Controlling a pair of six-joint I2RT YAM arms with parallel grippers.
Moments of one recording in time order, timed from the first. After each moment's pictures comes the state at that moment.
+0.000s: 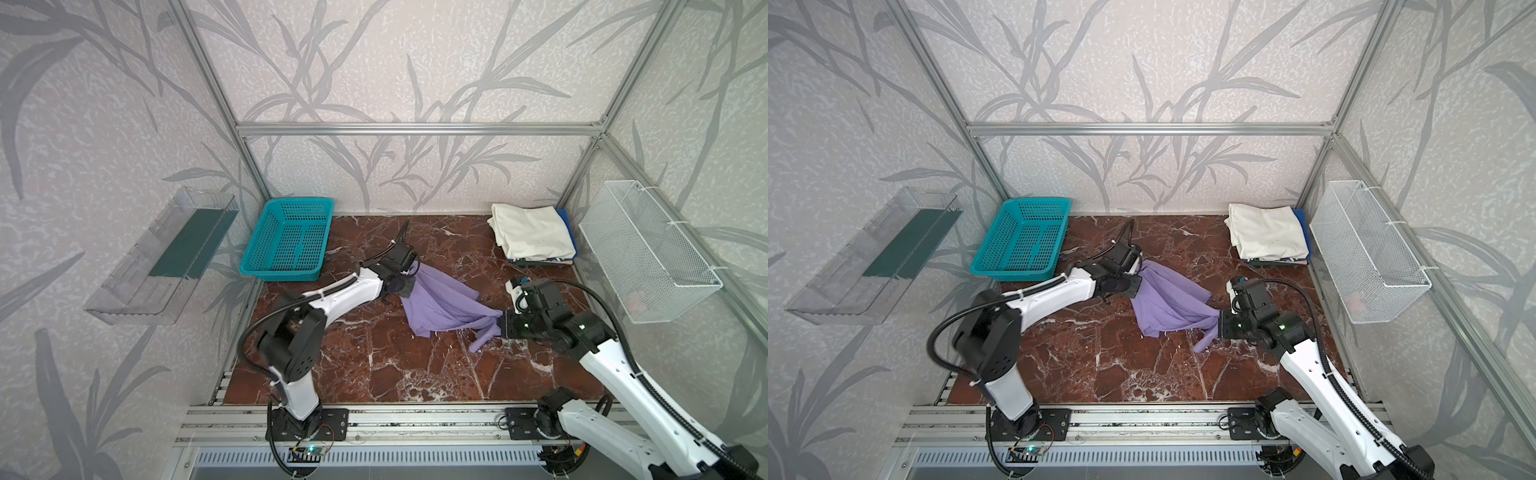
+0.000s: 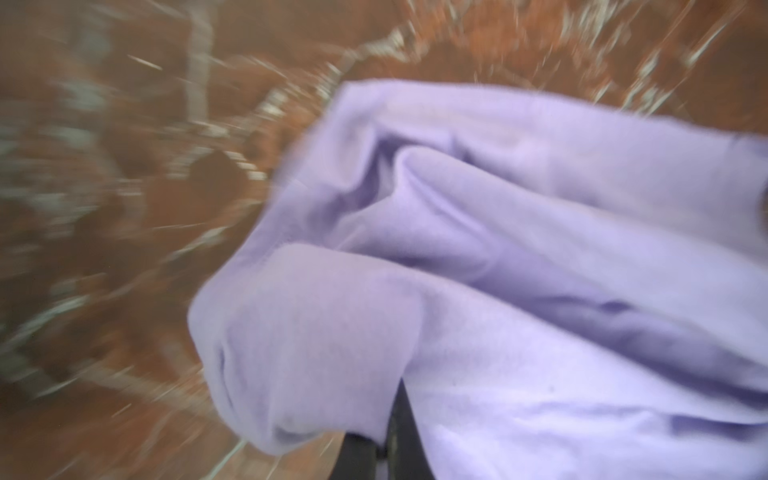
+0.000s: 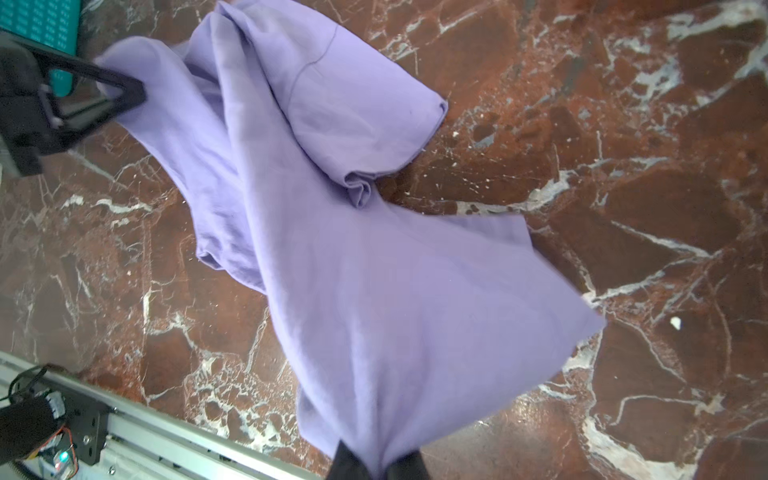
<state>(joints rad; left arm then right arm) -0.62 1.67 1.22 -0.53 -0.19 -0.20 0.41 0.91 0.86 -0.92 -0.14 0.41</state>
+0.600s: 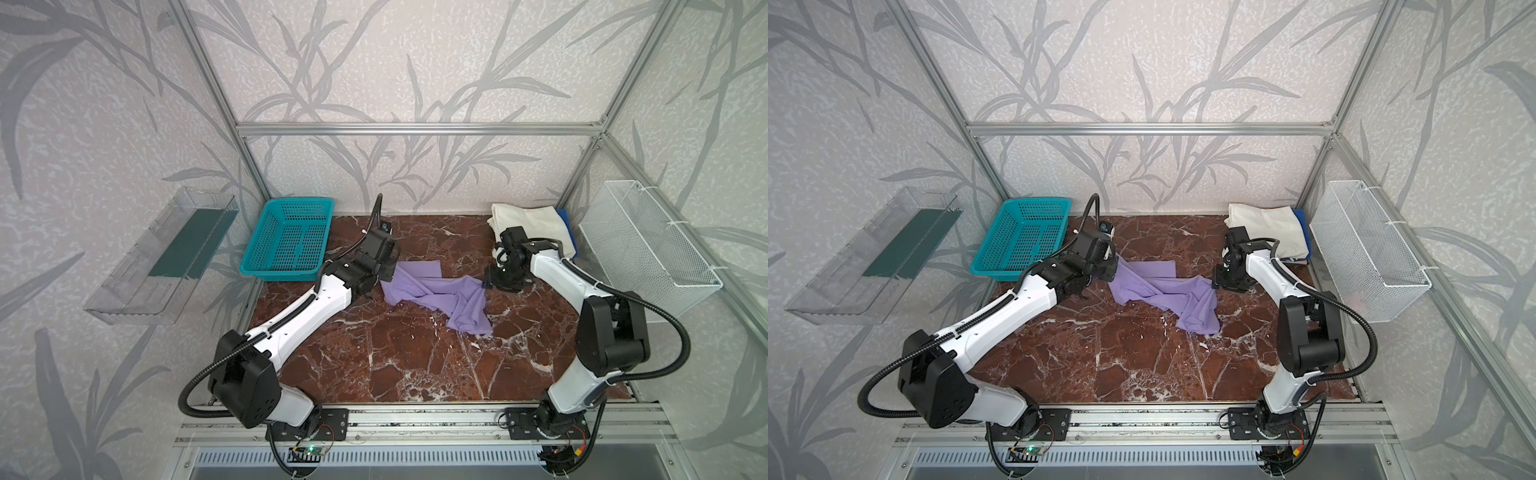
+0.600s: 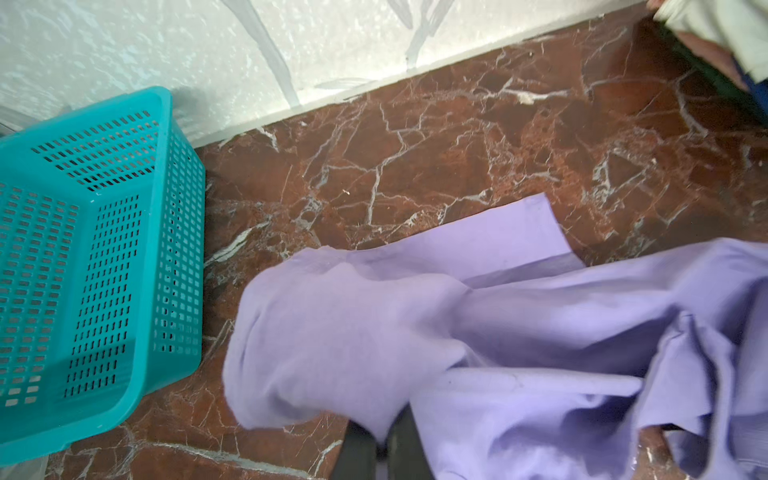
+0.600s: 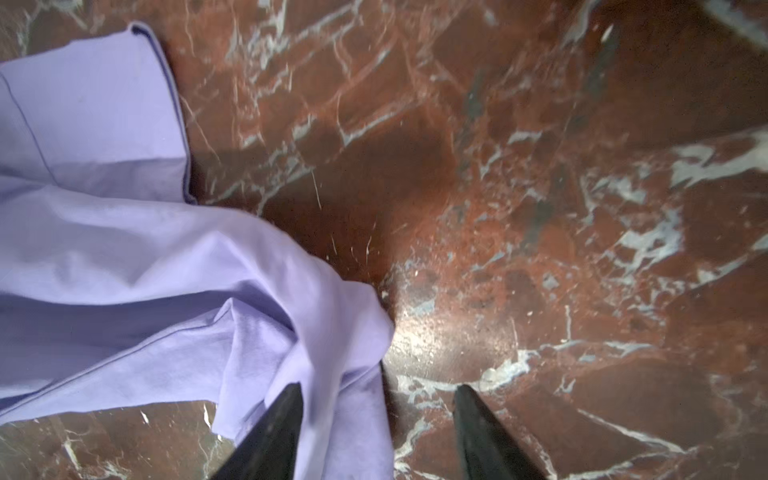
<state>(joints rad) -0.58 1.45 1.26 -0.54 -0.36 -0.16 0.17 1.72 1.31 -0.87 -0.17 0.27</state>
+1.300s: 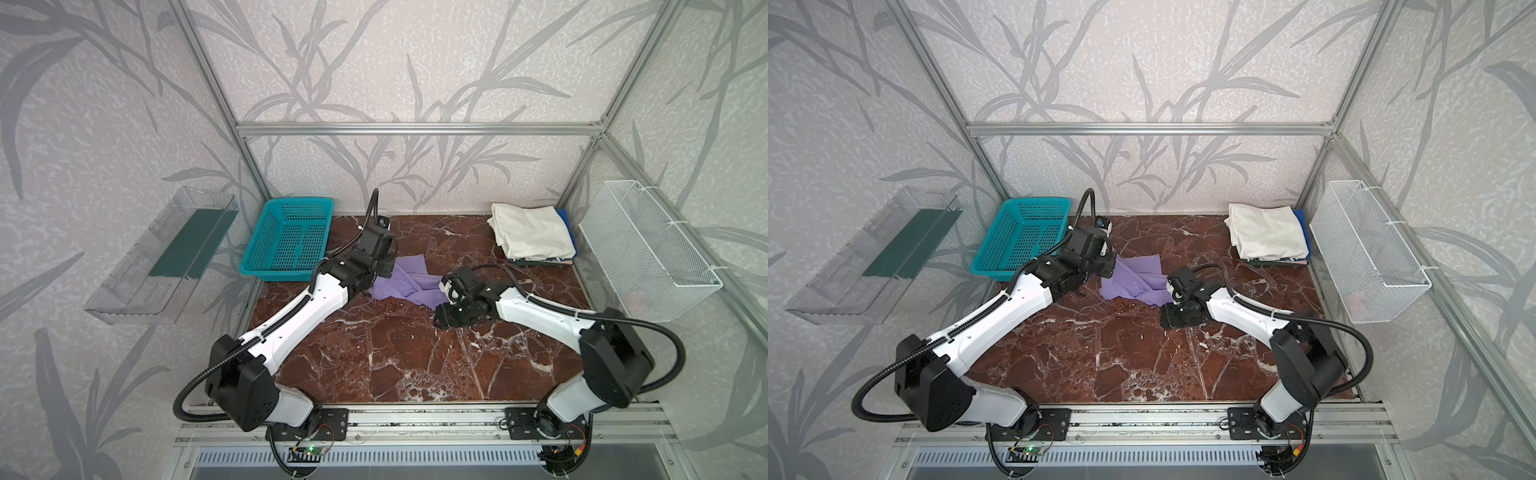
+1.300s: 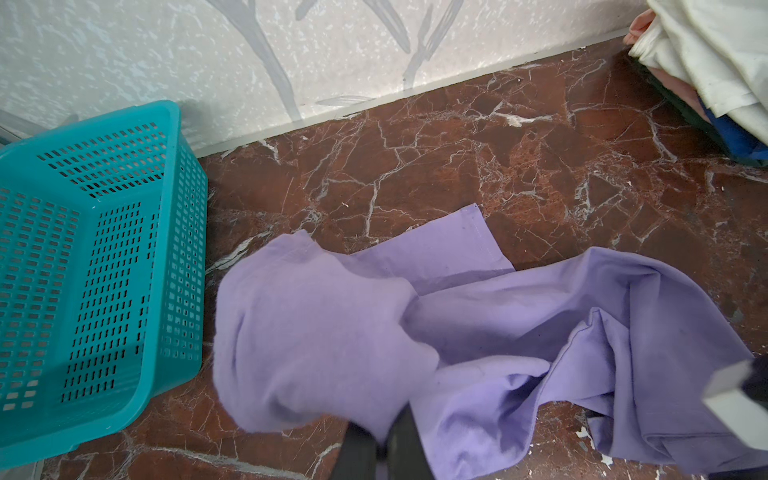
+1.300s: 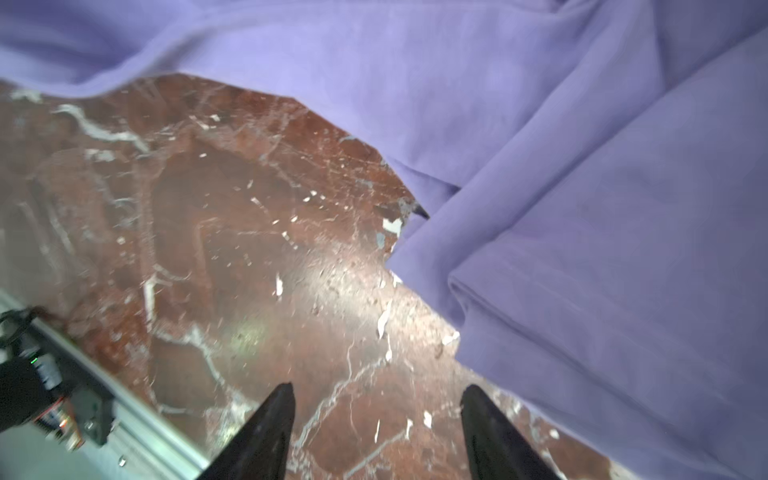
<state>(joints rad) -0.58 1.43 1.28 -0.57 -0.33 -0.18 0.69 1.64 1.03 -0.60 -0.20 0.47</state>
